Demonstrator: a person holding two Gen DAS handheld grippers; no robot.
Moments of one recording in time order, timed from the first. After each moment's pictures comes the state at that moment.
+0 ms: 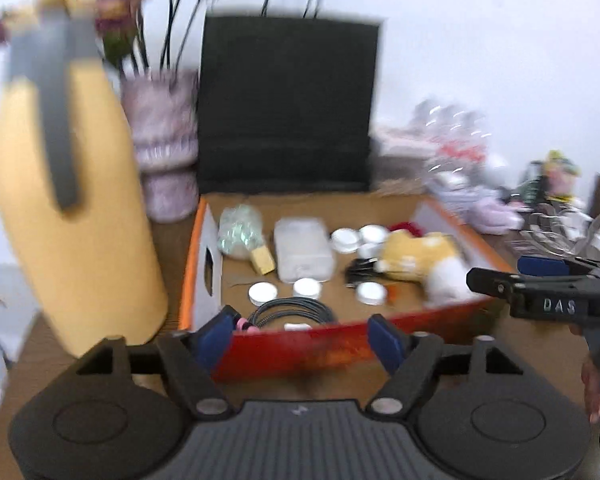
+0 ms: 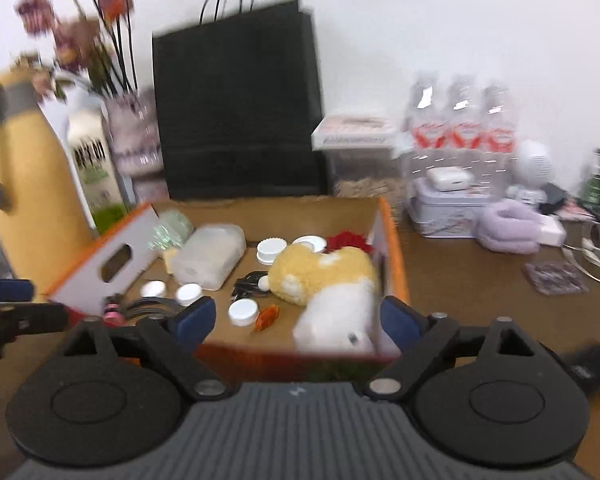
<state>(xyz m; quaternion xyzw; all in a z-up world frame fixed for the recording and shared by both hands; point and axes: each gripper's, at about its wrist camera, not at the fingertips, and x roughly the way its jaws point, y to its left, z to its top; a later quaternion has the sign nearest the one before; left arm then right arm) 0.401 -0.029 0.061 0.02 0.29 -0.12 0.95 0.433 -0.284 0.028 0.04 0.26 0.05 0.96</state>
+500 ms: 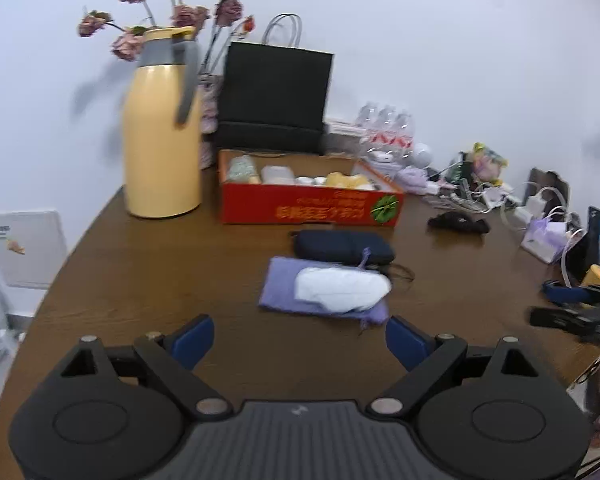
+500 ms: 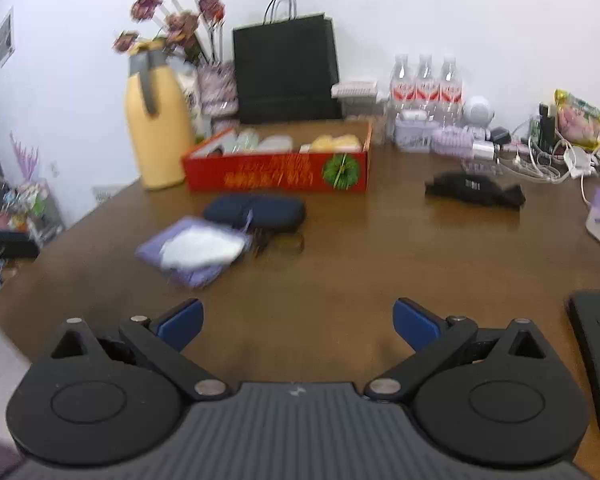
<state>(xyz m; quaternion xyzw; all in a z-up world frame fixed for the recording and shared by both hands) 0.135 0.041 0.048 -0.01 0.28 -0.15 0.95 0.136 -0.308 0.023 0.03 0.30 0.09 0.95</state>
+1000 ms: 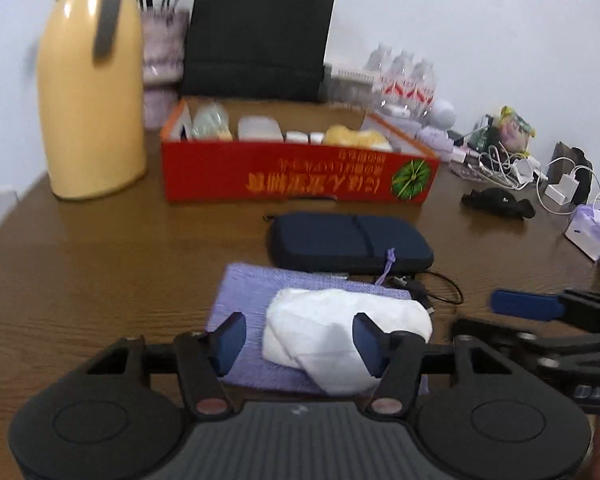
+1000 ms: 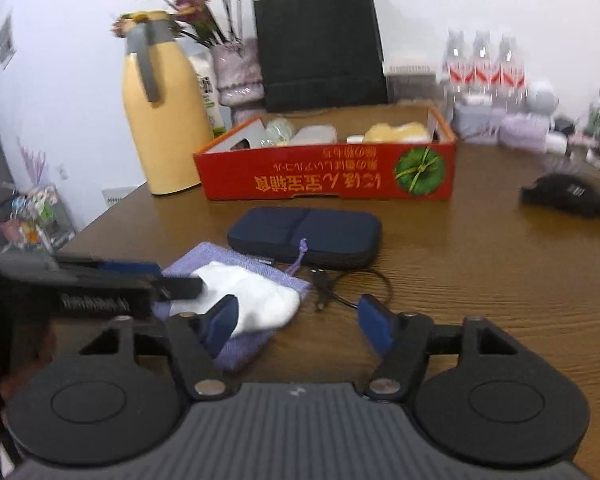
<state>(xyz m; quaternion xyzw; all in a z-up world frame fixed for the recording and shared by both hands) 0.290 -0.032 -0.021 -0.02 0.35 -0.16 0.92 0.270 -0.232 -0.021 0.06 0.30 0.12 0.94</state>
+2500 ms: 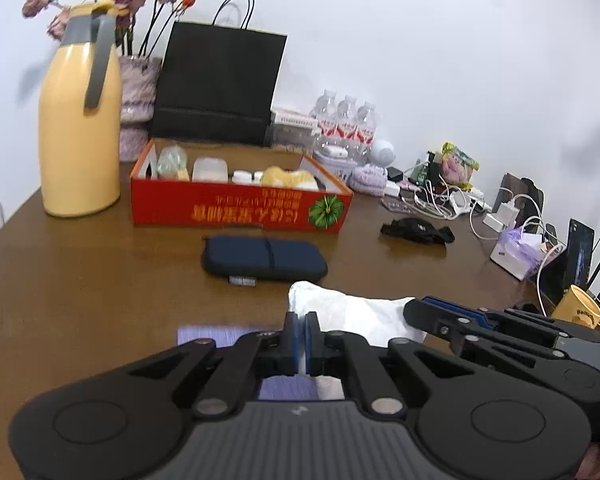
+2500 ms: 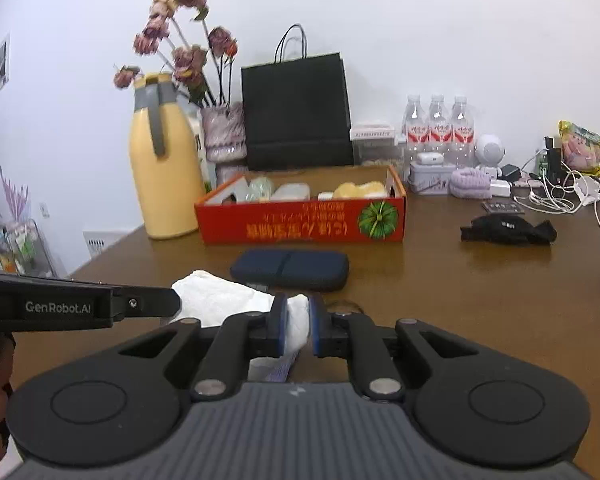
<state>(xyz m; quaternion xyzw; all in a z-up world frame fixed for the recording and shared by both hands) 0.193 -0.048 0.036 -0.05 0.29 -0.20 0.93 0.174 -0.234 0.018 0.05 0.21 0.07 0.97</state>
